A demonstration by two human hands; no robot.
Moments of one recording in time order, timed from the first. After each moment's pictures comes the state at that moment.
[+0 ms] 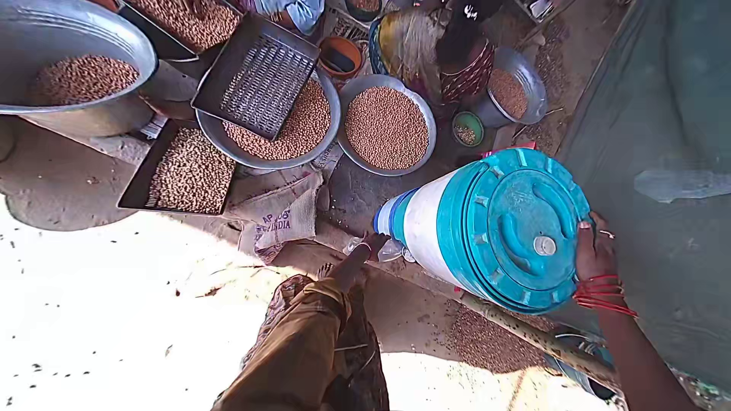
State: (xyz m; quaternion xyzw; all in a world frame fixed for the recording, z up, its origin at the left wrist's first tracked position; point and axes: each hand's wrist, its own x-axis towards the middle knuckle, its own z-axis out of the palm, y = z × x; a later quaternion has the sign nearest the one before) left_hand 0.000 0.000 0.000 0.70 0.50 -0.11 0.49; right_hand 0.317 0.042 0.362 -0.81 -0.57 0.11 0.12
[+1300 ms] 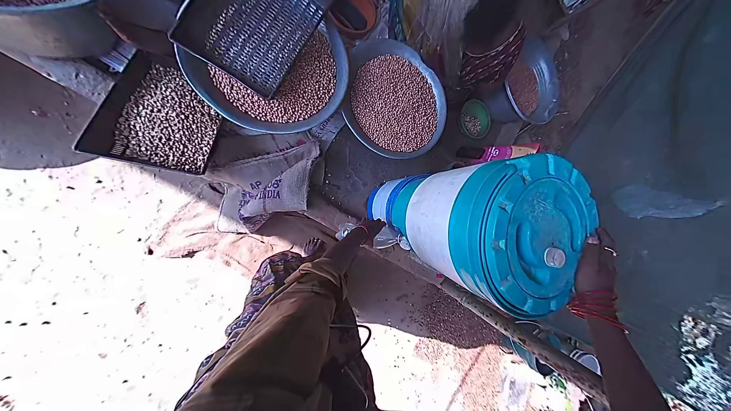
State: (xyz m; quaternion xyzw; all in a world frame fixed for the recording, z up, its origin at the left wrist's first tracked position) left_hand -0.003 0.002 0.000 0.71 0.47 -0.11 0.50; right_hand 0.308 0.043 0.364 -0.80 -0.58 0.10 0.13
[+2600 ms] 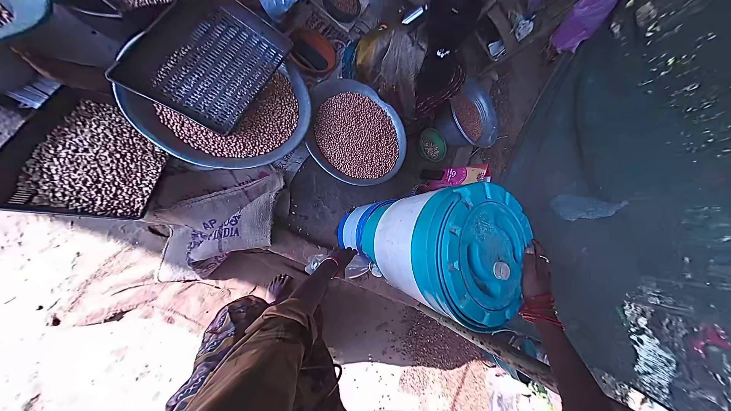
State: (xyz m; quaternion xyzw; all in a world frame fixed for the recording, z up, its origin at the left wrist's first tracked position) left_hand 0.005 0.006 -0.005 0.72 0.47 -0.13 0.50; right_hand 0.314 0.046 0.361 -0.80 -0.57 0.08 0.13
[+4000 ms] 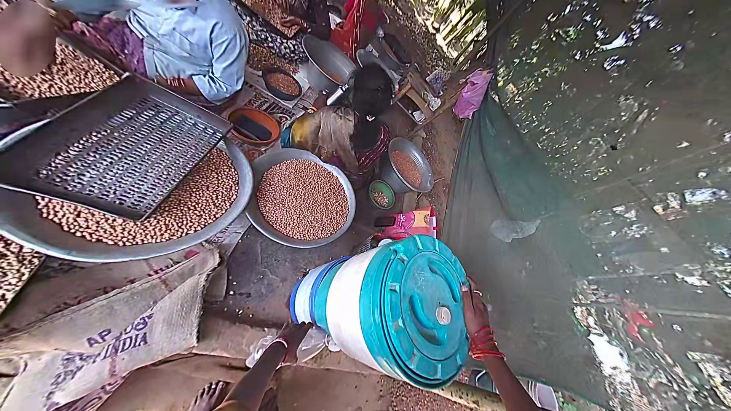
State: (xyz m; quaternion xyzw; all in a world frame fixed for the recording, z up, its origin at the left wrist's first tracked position) left_hand 0.007 0.012 -0.025 0.74 0.45 -0.12 0.49; right_hand 0.321 0.049 0.358 -0.81 -0.56 0.09 0.15
